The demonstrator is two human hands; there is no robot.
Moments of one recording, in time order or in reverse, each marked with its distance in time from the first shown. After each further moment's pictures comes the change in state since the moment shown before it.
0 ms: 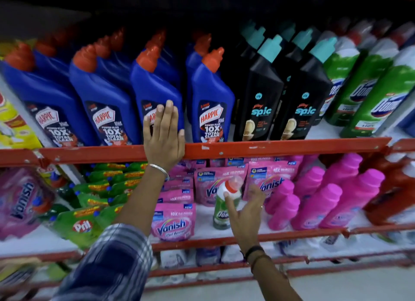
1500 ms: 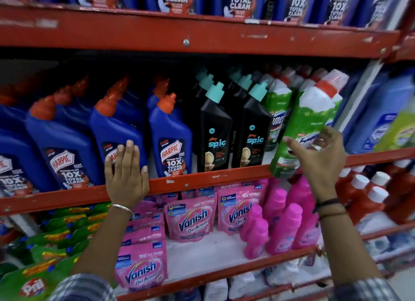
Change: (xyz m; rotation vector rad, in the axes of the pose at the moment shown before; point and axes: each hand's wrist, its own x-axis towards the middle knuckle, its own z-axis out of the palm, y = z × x) left_hand -0.002 0.000 0.002 -0.003 0.042 0.009; right_hand 0.163 -0.100 -0.214 0.028 0.543 -0.220
